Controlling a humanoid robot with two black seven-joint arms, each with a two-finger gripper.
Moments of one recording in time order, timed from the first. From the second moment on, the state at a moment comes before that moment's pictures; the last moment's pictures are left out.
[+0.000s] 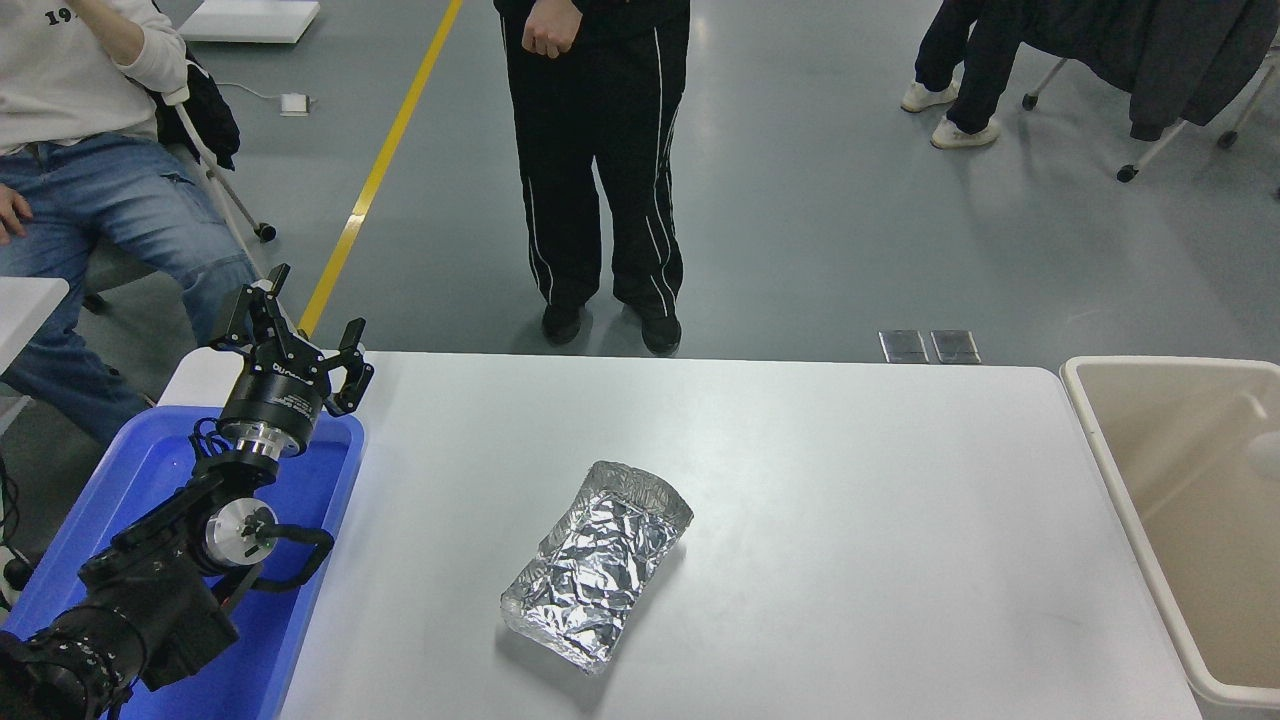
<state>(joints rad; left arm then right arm) -0.61 0.29 -0.84 -0.45 0.19 -0.47 -0.66 0.75 -0.43 0.08 -0.07 -0.42 0.00 -0.03</state>
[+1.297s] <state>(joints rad) -0.61 0.29 -0.84 -0.45 0.19 -0.47 -0.66 1.04 -0.51 0.09 0.15 -0.39 -0.06 -0.03</state>
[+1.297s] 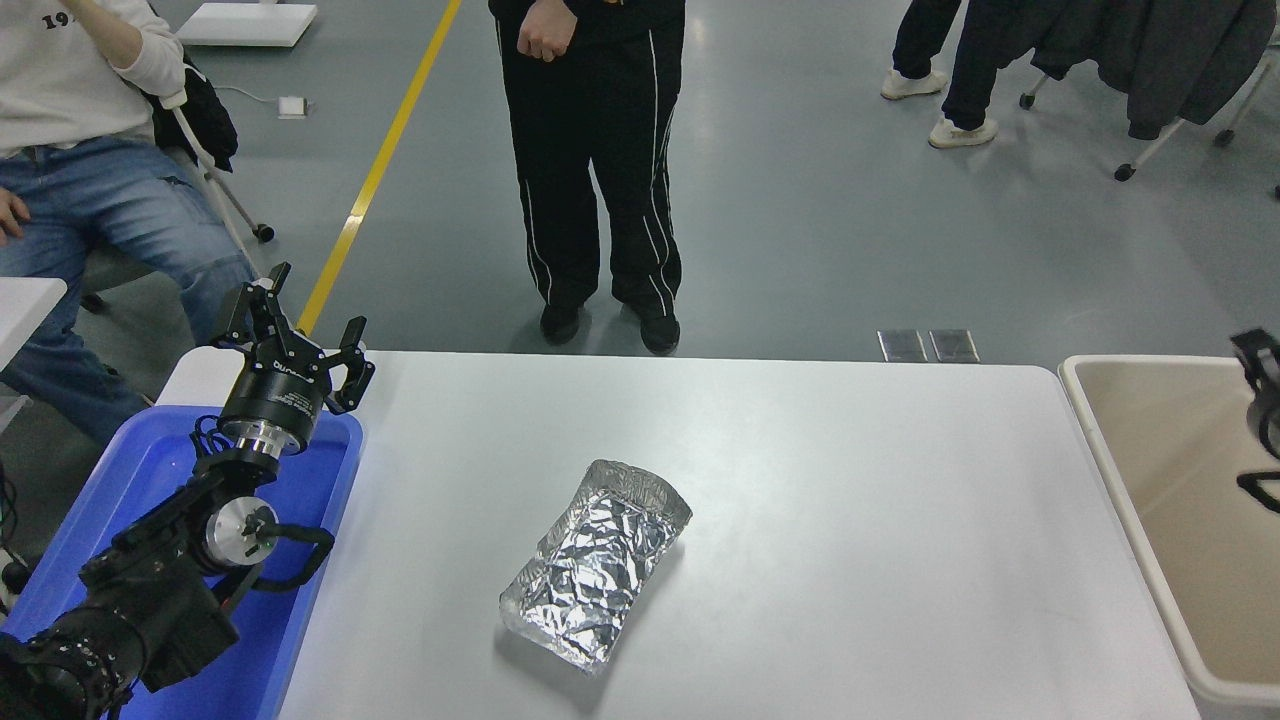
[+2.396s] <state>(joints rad) -0.61 0.29 -0.84 -0.45 0.19 -0.47 -0.66 0.71 -0.51 0.92 0.55 -0.03 0.27 0.17</state>
